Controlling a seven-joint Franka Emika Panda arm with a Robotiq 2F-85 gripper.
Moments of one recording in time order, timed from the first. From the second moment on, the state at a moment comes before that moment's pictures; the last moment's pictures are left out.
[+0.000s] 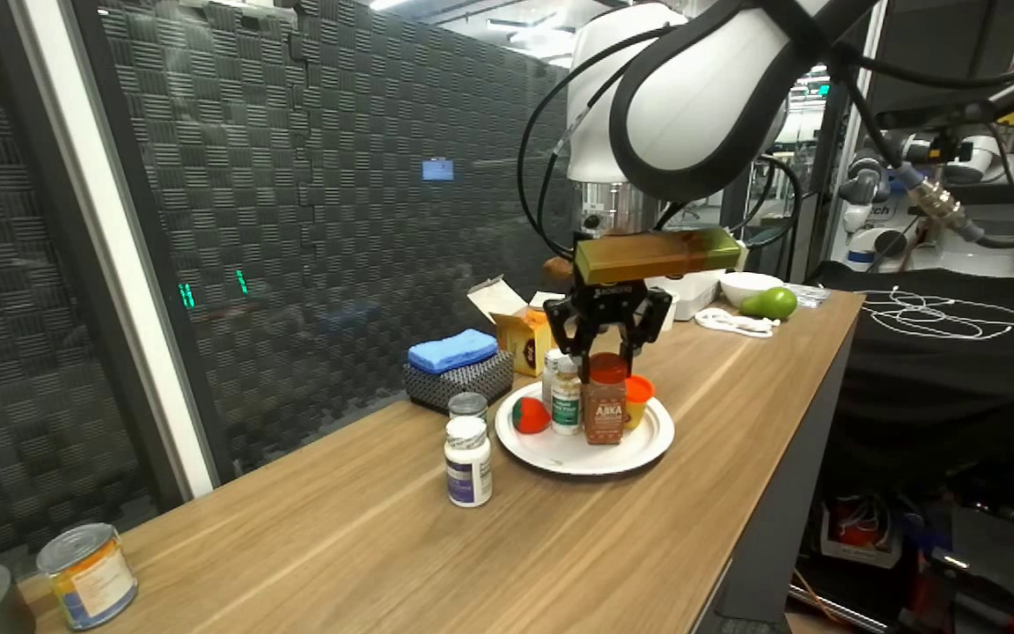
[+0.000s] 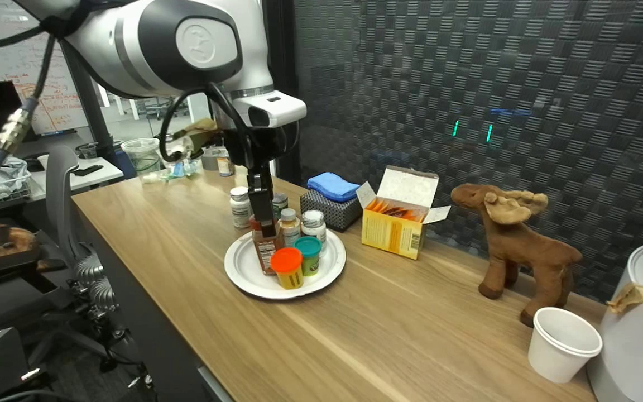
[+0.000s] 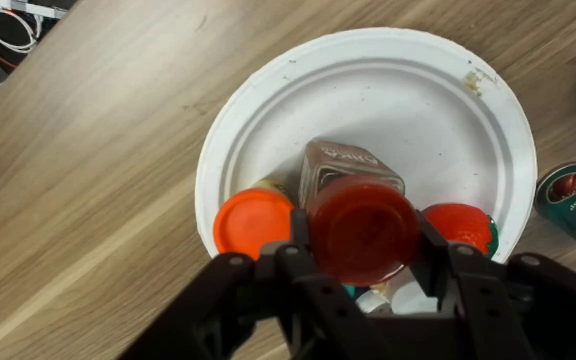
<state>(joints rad) 0.07 0.14 -0.02 -2.23 -0.15 2.42 0.79</state>
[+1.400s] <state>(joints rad) 0.20 0.21 0.09 -2.06 -0.15 2.41 0.79</state>
